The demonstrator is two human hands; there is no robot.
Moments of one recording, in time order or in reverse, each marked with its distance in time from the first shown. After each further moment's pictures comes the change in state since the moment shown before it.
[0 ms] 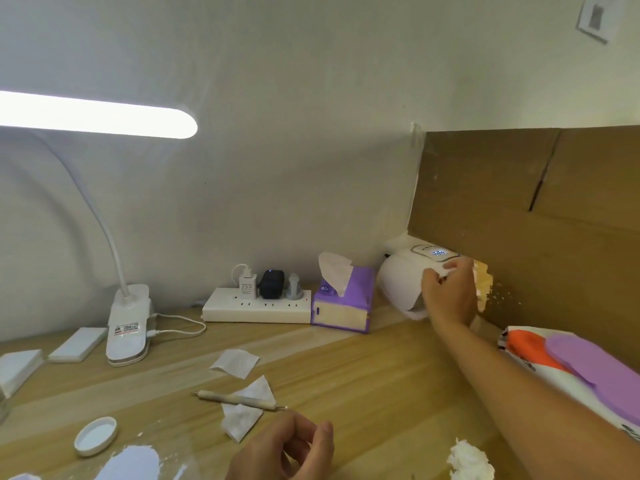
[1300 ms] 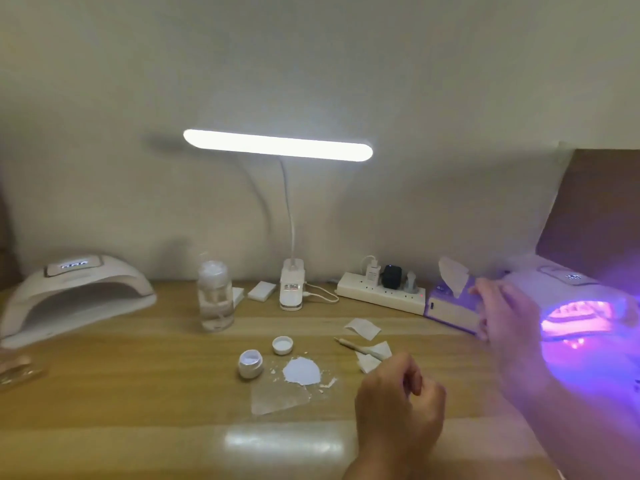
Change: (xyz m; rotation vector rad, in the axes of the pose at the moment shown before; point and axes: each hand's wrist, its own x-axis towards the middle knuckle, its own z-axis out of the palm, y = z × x) left_hand -0.021 0.032 -0.021 0.068 0.196 0.193; right_hand -0.155 -0.127 -0.073 0.546 -0.570 0.044
